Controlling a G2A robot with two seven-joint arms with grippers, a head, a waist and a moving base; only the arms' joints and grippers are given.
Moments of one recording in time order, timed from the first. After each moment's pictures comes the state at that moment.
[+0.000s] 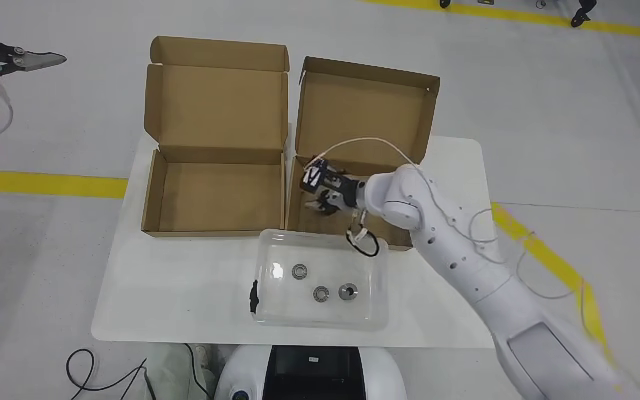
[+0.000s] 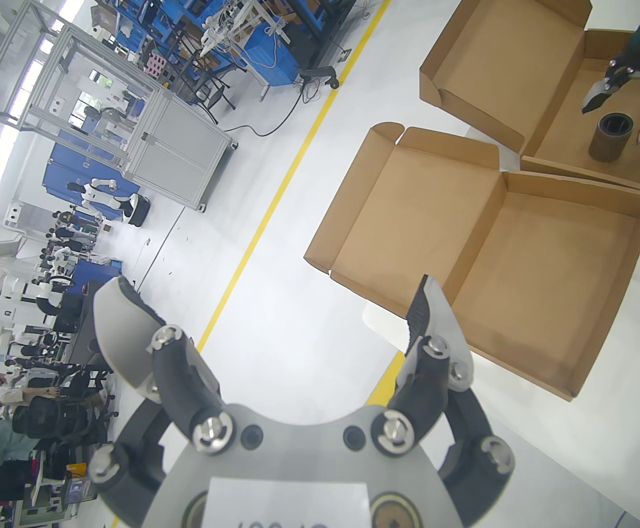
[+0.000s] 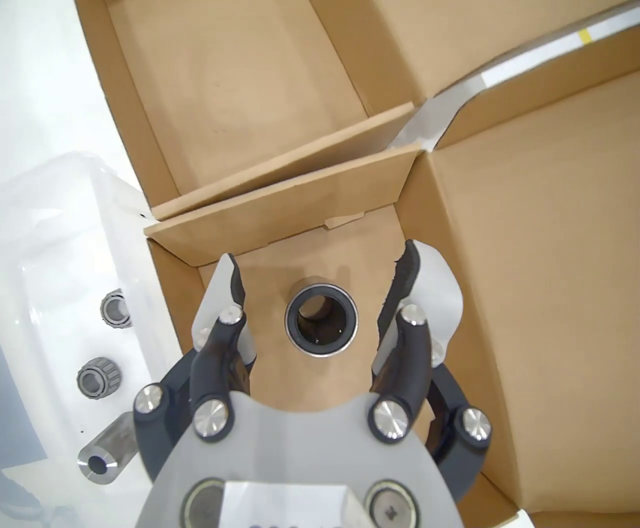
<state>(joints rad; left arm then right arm) 0.40 -0.15 -1.00 -1.50 0.90 -0.88 -0.13 -0.73 -1.33 0.76 -1.34 -1.06 -0.58 0.65</state>
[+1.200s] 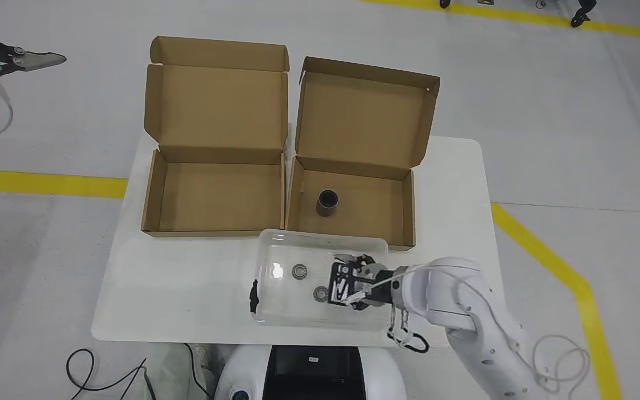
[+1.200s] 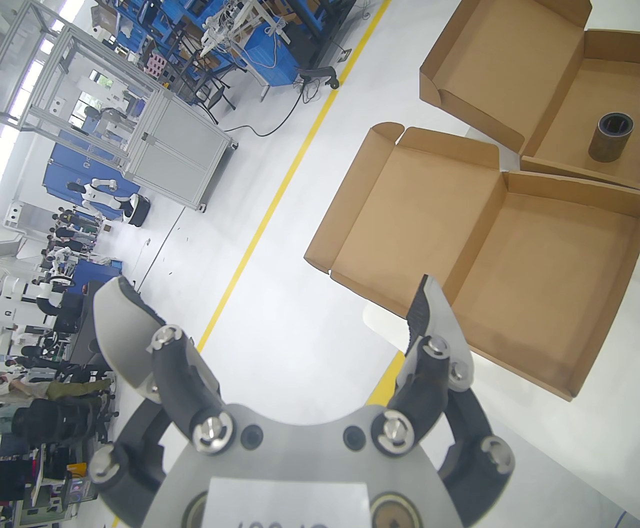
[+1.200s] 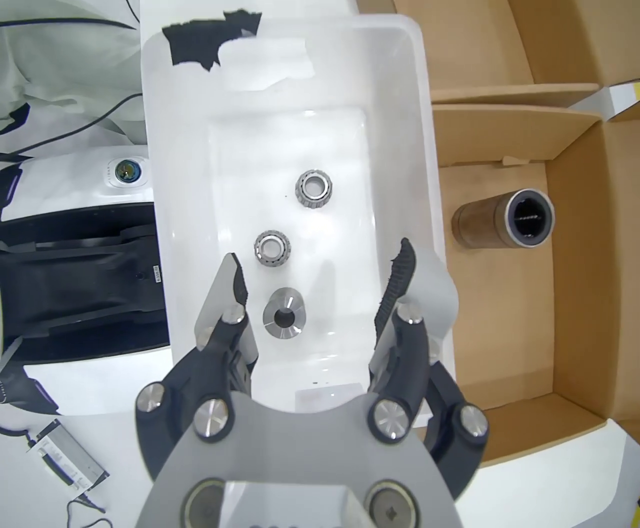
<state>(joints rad) 0.40 -0.15 -1.00 -1.50 0.90 -0.88 -0.13 -1.36 -1.15 1.04 -1.99 -1.18 -0.82 0.89</state>
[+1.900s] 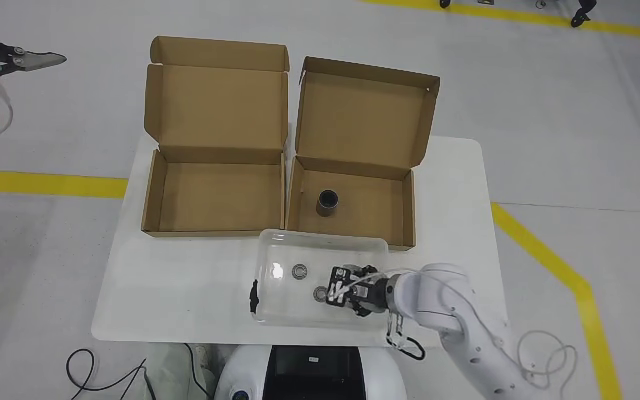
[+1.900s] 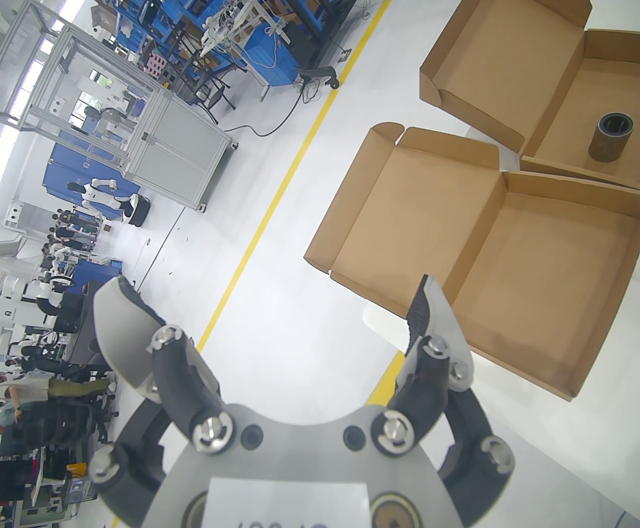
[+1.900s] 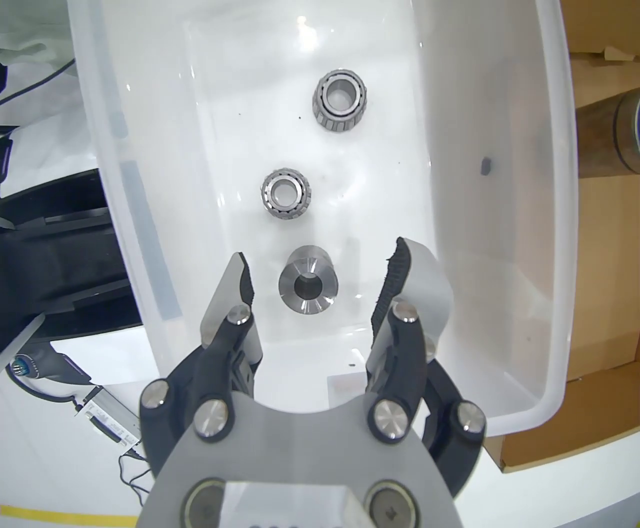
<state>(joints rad) 0.40 -0.15 -1.00 -1.50 0.90 -0.88 -0.13 -1.34 -1.13 0.97 -1.90 -1.19 -0.73 0.97</state>
